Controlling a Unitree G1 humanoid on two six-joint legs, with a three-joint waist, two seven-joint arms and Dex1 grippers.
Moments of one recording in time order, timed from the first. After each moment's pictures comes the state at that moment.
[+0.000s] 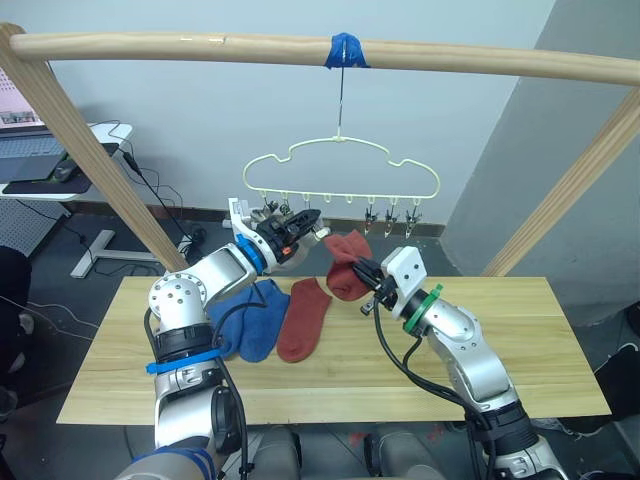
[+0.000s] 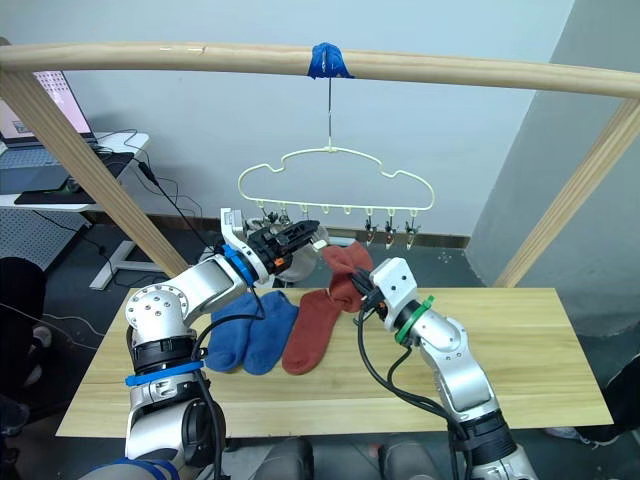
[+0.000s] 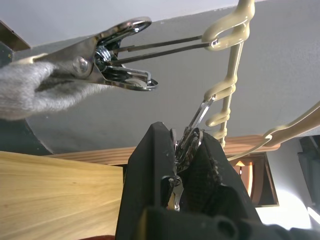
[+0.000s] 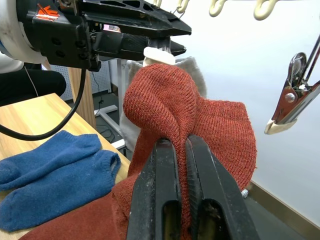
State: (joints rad) left arm -0.63 0.16 0.46 0.18 -1.17 1.13 -0.08; right arm -0.23 -0.16 0.24 -0.13 0.06 0.16 0.49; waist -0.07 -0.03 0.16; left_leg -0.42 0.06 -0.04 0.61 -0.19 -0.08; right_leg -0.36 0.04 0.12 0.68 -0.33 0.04
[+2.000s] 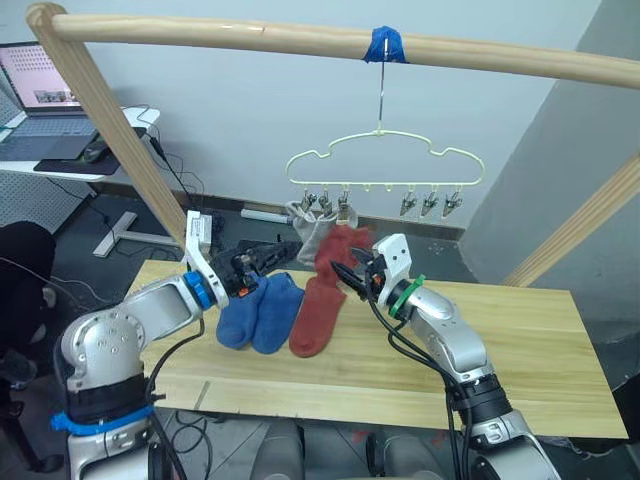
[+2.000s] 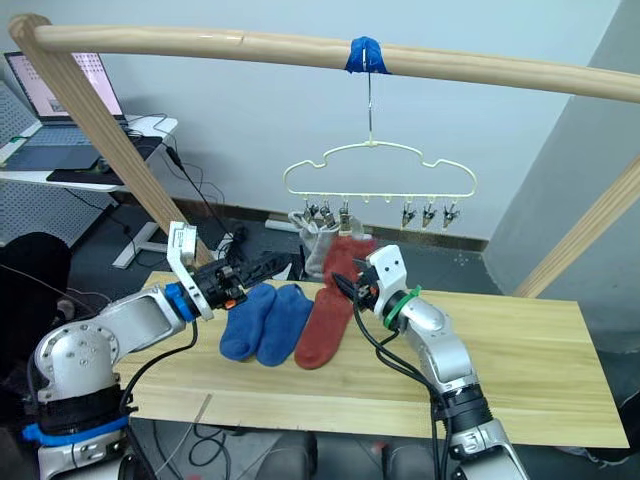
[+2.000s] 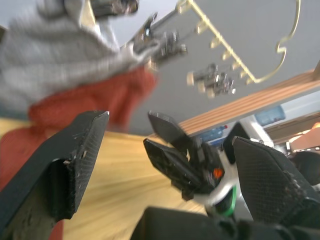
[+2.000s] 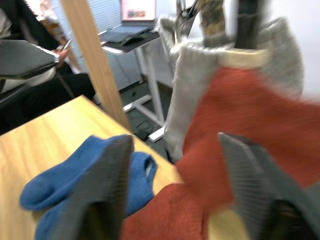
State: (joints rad) left arm -0.29 0.46 0.38 -0.28 -1.14 1.16 -0.32; right arm -0.36 -0.10 0.17 0.09 0.18 0.27 0.53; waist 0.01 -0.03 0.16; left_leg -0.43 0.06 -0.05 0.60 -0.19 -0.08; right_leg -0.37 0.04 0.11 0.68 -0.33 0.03
